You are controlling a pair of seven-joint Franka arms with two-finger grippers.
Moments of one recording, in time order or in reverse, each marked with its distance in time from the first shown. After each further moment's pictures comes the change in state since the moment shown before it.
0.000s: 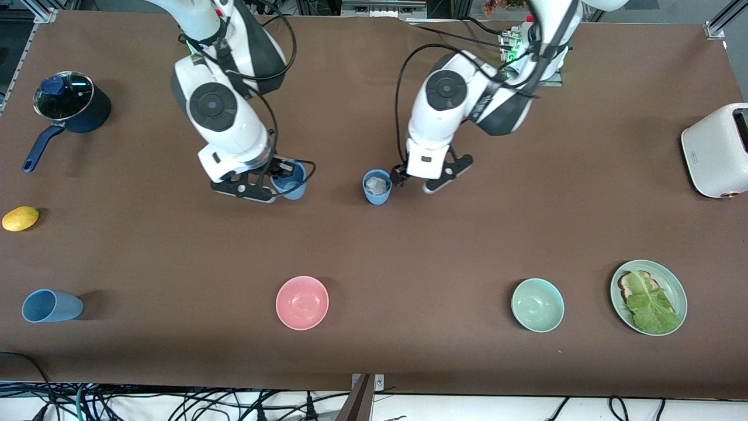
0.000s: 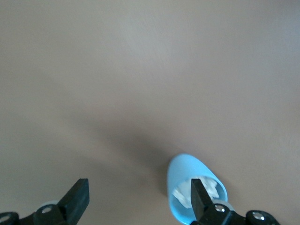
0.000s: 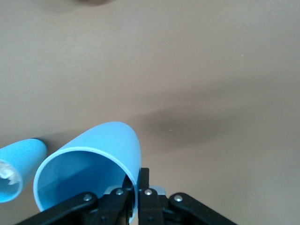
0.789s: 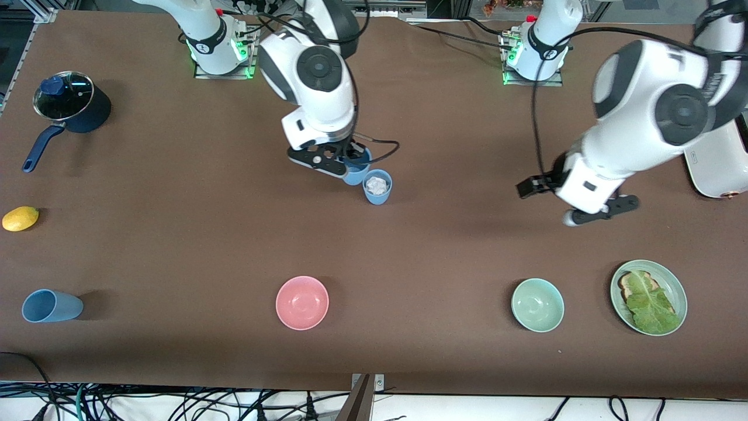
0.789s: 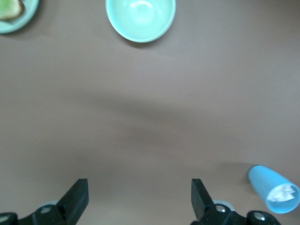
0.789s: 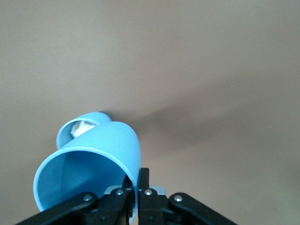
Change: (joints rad) left arm 0.423 -0.093 0.007 0.195 0.003 -0.402 0.786; right arm 0.232 0.150 0.003 0.212 0.000 -0.021 0.377
